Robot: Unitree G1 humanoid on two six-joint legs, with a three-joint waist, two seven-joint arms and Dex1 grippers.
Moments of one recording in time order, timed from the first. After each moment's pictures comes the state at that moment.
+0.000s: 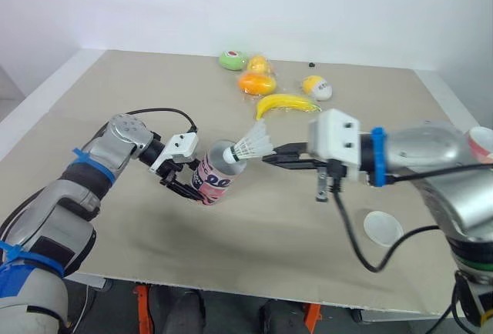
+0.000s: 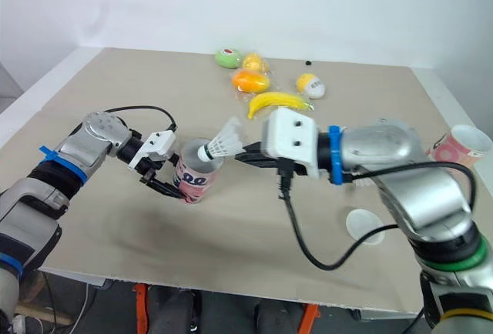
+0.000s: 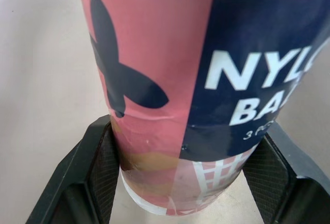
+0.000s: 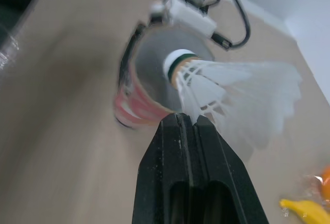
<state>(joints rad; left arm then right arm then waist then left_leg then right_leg) -1.05 0.68 -0.67 0.77 -0.36 -0.11 -1.60 -0.75 -0.84 0.24 -0.47 0.38 0.56 1.01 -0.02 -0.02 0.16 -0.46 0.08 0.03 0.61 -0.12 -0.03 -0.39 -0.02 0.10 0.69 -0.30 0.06</state>
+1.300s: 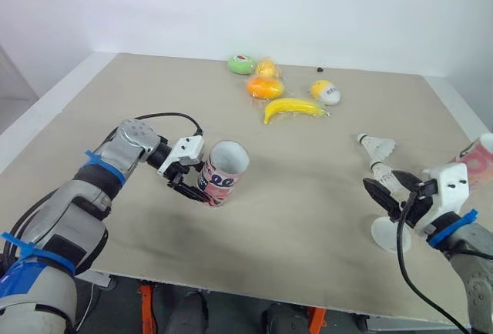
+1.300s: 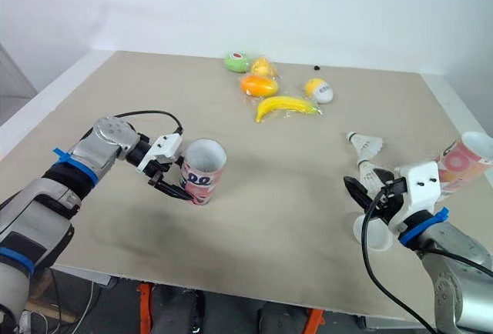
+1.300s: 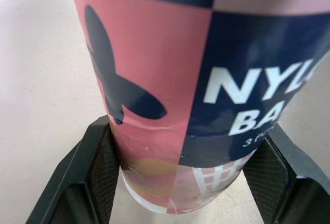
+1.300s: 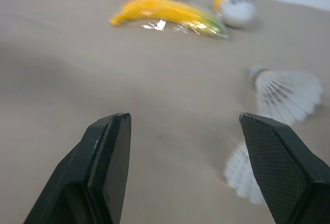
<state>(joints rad) -1.06 0.62 -0.68 0.87 -0.36 -0.16 -1.59 0.08 -0.56 -0.50 -0.38 0.42 0.59 0.54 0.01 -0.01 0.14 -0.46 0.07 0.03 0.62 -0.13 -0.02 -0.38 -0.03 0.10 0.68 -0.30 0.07</state>
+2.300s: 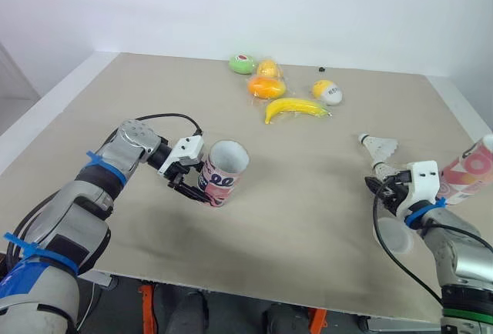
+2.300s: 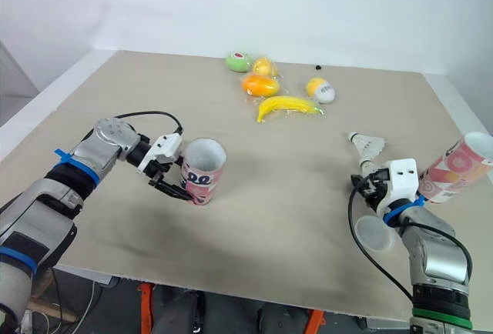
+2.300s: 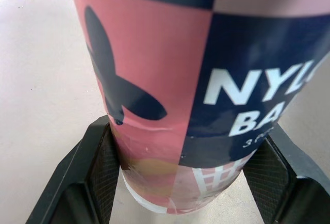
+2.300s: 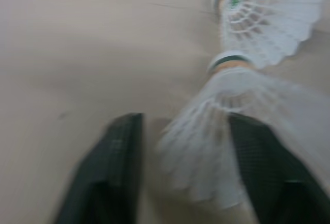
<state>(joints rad) -1.05 0.61 -0.65 0.88 -0.35 -0.16 -1.61 -0.17 -0.59 -0.36 0.08 0.31 0.45 0.50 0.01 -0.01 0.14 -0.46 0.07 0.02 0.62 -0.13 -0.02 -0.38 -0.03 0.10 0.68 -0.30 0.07</state>
